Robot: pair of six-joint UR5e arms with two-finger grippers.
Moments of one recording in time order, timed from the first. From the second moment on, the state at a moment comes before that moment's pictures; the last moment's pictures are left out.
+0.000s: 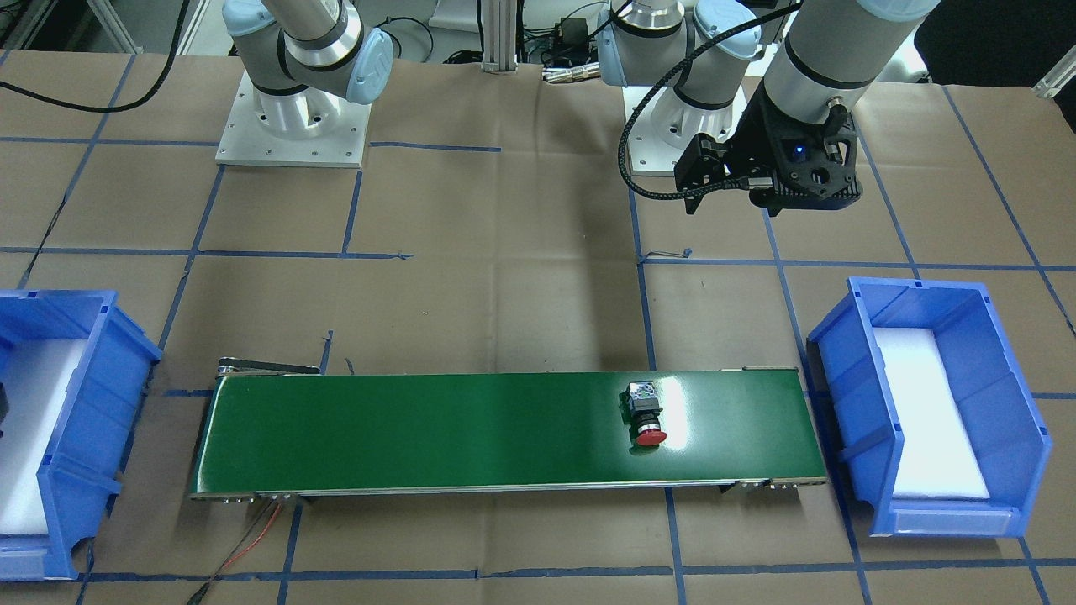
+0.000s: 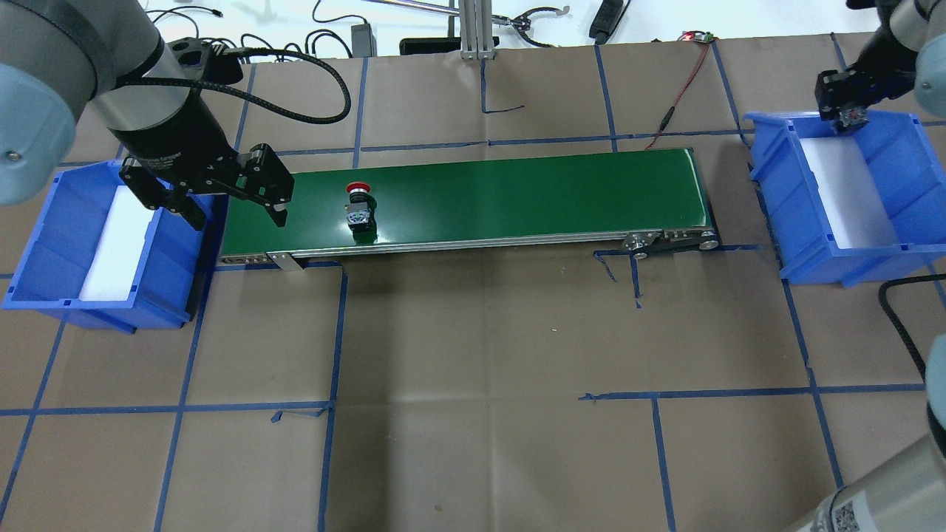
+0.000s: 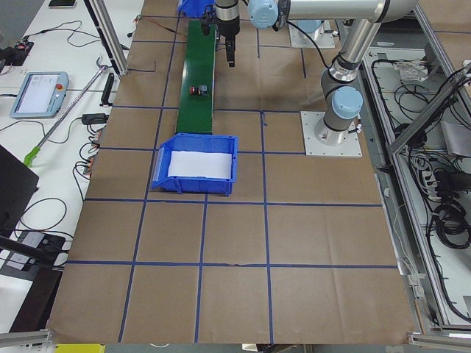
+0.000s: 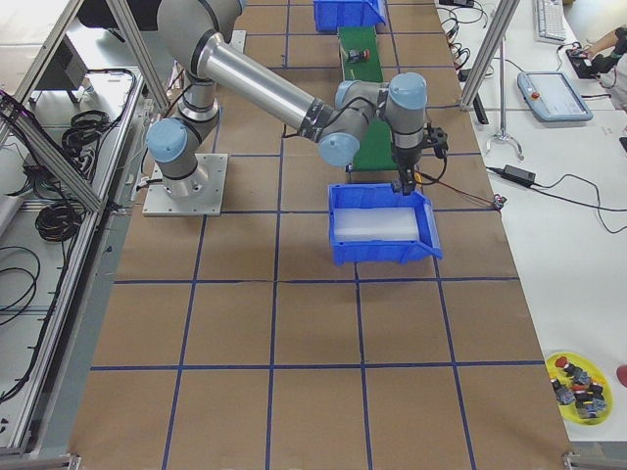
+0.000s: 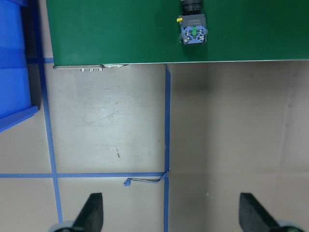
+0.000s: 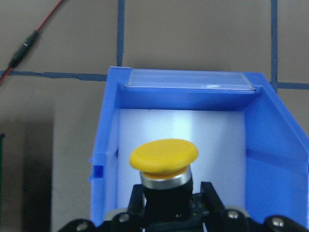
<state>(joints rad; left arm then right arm) -1.53 -1.54 -1.63 -1.64 1.56 0.04 1.12 -1.17 1.52 -2.13 -1.58 -0.50</state>
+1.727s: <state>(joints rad) -1.53 -1.54 -1.62 -1.64 1.57 0.04 1.02 -1.15 1.80 -2.21 -1.64 -0.54</state>
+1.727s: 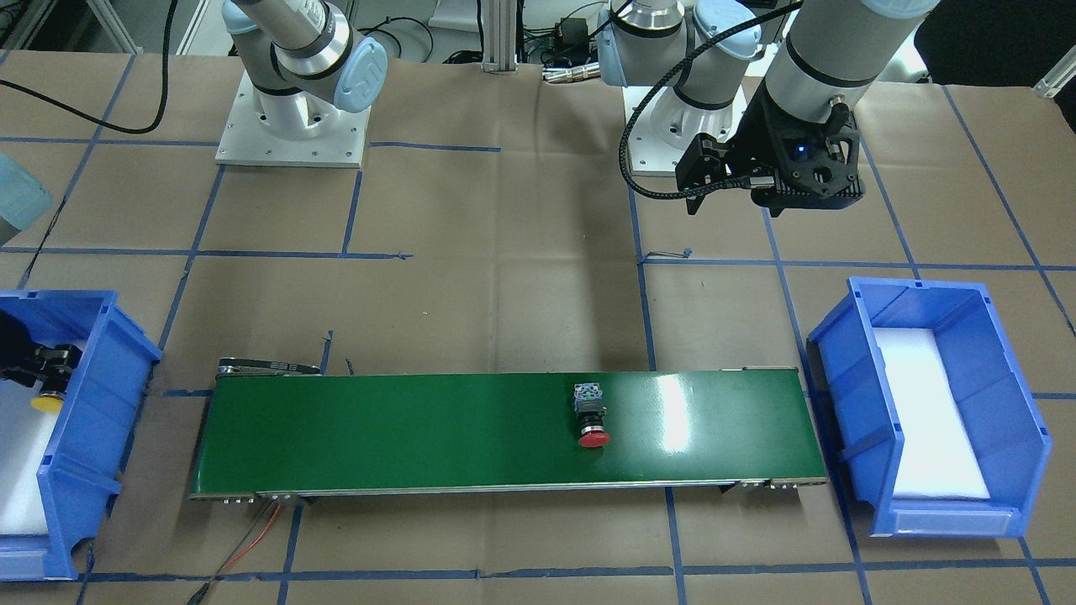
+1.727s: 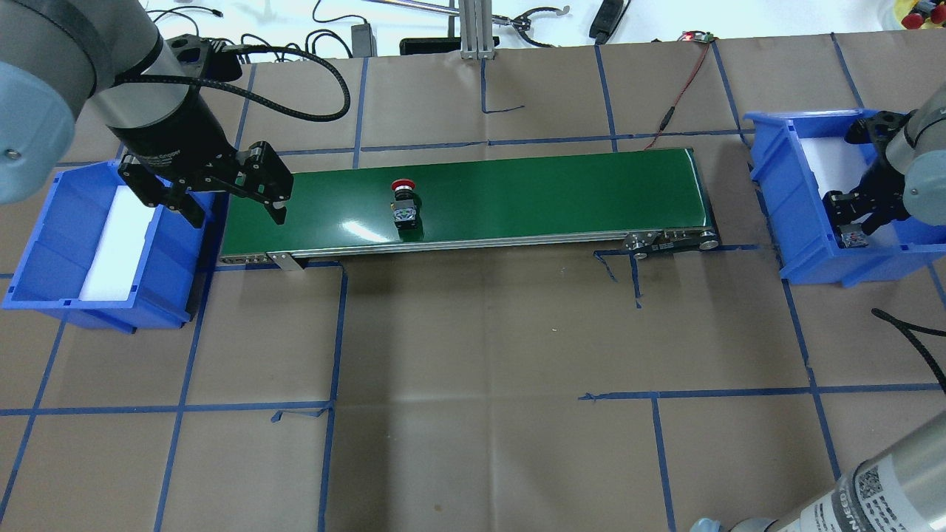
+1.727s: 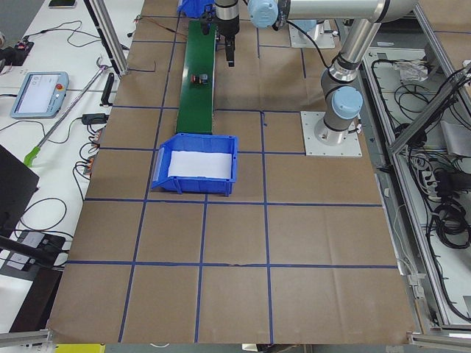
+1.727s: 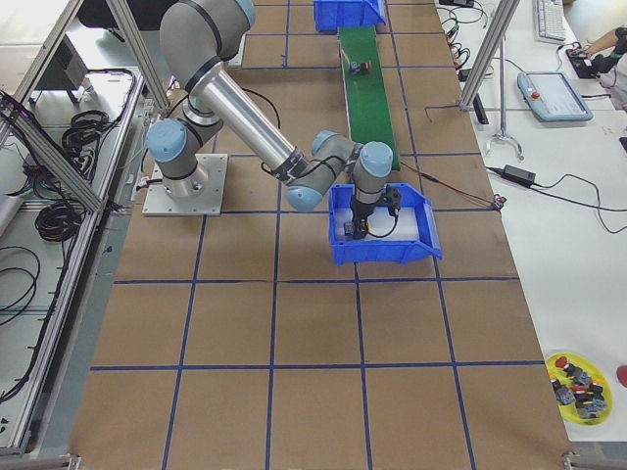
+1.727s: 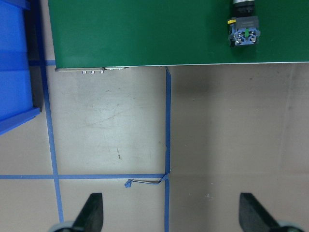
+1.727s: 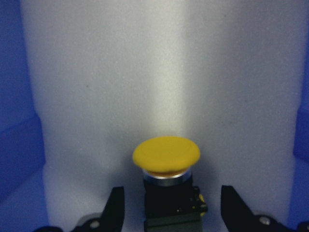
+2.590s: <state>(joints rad) -1.53 -1.54 -1.62 -1.64 1.57 0.04 1.04 -1.31 1.69 -2.18 -1.62 -0.51</state>
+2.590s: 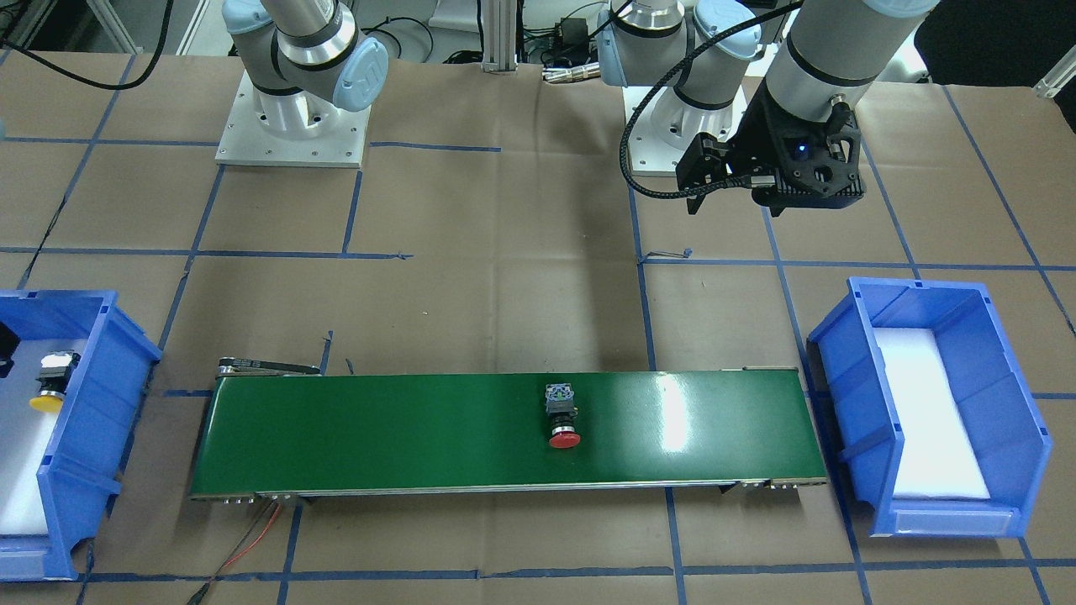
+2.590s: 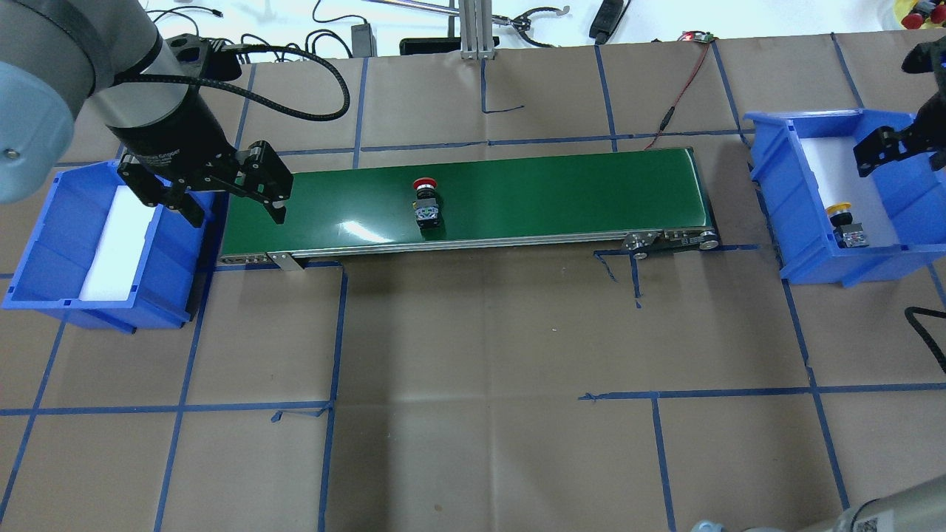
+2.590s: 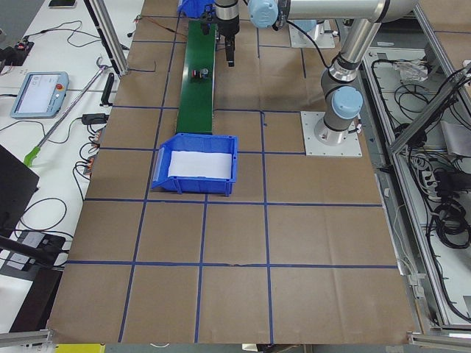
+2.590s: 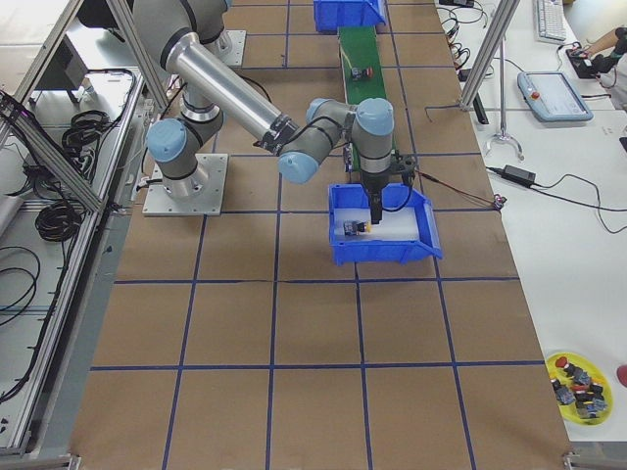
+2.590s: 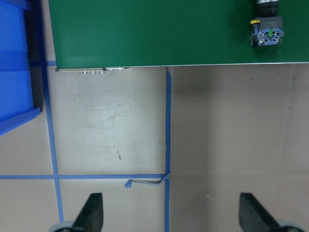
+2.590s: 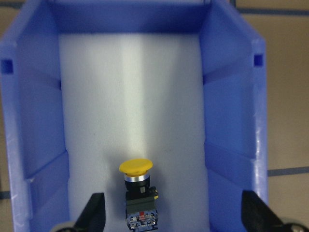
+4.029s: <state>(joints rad) -1.53 -1.54 -1.62 -1.64 1.57 0.04 1.54 -1.35 1.50 -1.80 -1.64 0.12</state>
